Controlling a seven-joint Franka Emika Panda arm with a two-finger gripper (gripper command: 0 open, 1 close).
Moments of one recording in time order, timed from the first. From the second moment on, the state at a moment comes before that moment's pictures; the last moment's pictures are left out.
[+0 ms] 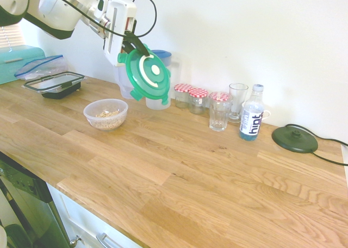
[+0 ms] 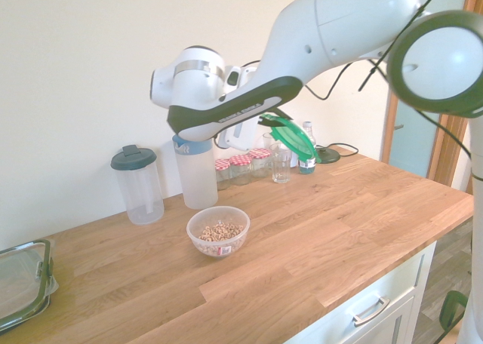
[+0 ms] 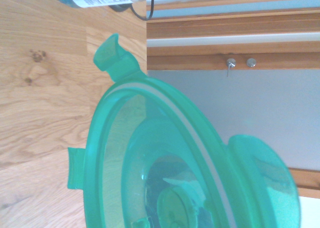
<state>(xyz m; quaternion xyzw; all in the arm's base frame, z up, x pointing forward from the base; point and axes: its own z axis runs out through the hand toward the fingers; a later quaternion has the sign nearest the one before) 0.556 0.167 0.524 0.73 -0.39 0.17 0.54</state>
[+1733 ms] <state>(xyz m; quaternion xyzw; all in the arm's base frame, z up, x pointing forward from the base) 0.524 0.356 0.381 0.65 -0.33 0.30 0.61</state>
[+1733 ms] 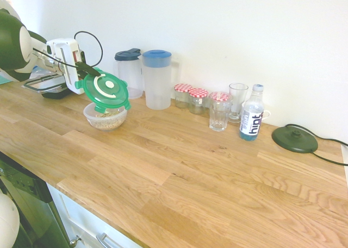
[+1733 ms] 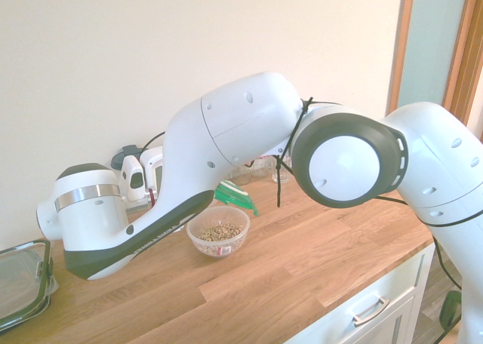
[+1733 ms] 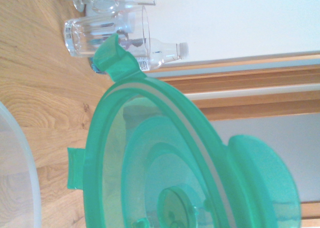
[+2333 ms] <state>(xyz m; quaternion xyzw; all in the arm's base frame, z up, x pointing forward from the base) 0.516 0.371 0.365 0.65 -0.32 0.31 0.61</state>
